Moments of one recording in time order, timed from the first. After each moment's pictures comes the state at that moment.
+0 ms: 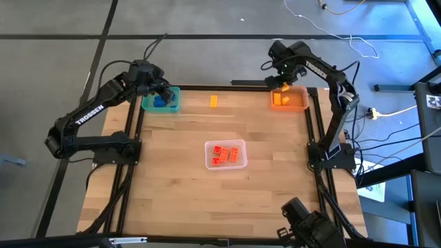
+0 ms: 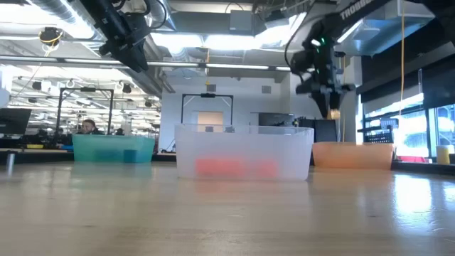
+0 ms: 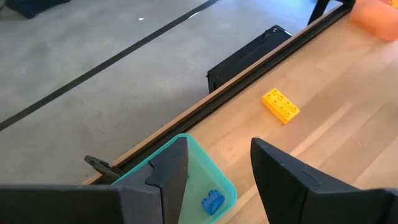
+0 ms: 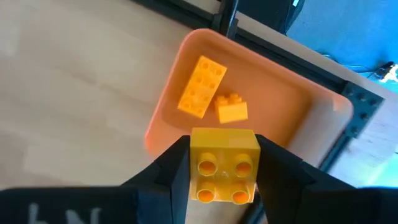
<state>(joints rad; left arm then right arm) 0.80 1.00 1.02 -0.64 -0.15 -0.05 -0.95 1.85 1.69 -1.37 0.12 0.23</state>
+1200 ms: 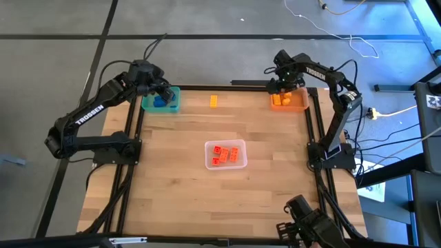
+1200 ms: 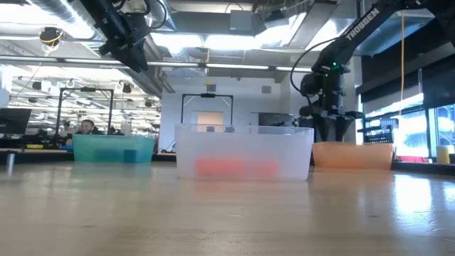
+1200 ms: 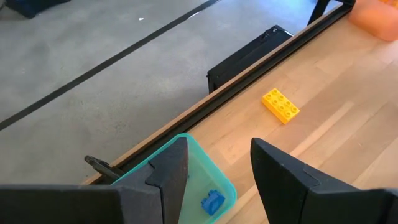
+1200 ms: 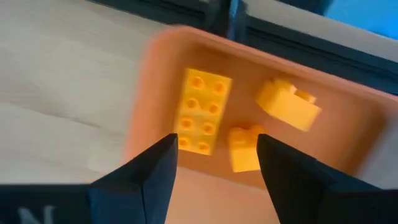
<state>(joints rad) 0.80 1.00 1.02 -0.64 -0.15 -0.05 -1.05 1.85 1.39 -1.03 -0.01 0.26</state>
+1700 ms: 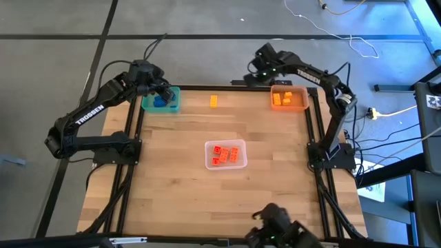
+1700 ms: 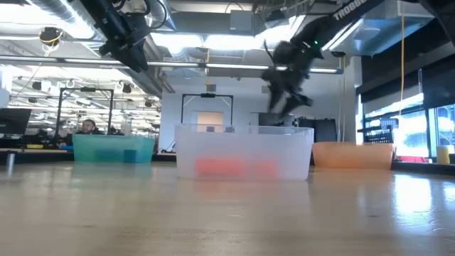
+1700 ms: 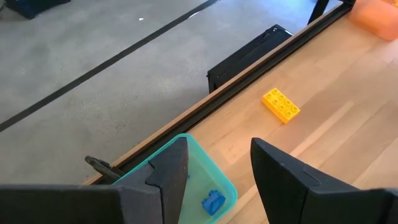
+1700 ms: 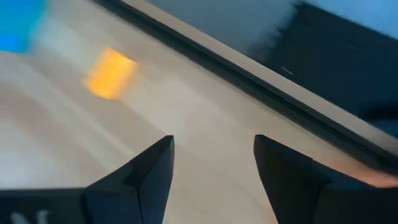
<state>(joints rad) 0.80 1.00 1.02 -0.64 -0.15 -0.05 -0.82 1.85 1.57 -0.80 -0.21 0.26</state>
